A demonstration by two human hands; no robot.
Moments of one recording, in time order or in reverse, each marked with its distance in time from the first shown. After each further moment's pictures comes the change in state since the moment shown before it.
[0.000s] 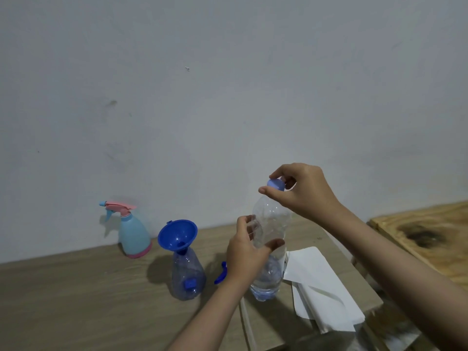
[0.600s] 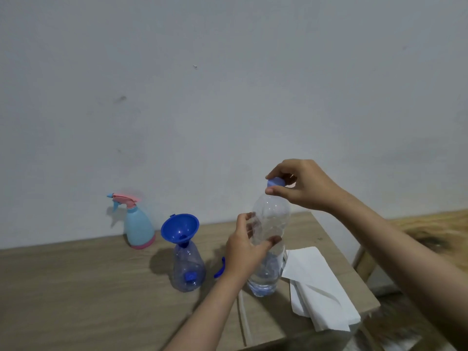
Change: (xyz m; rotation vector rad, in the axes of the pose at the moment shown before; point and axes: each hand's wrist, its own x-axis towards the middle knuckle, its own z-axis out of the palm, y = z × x) left_hand -0.001 -0.007 0.001 0.002 0.029 -0.002; right_hand 0.015 0.003 -0.018 0.047 -0.311 -0.108
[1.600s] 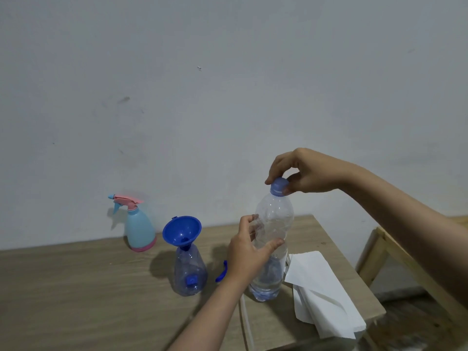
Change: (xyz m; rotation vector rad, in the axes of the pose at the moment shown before) left_hand 0.006 -0.011 0.003 0.009 0.010 0.028; right_hand 0.032 -0.003 -0.029 0.017 -0.402 -0.025
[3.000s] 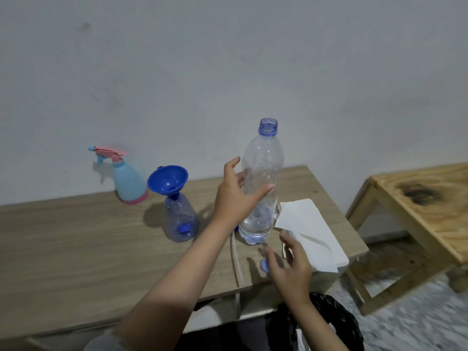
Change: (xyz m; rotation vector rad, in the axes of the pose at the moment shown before) left_hand -0.004 0.005 -0.003 -0.046 -0.048 -0.088; right_hand -0.128 0.036 0.322 0.493 0.998 0.471
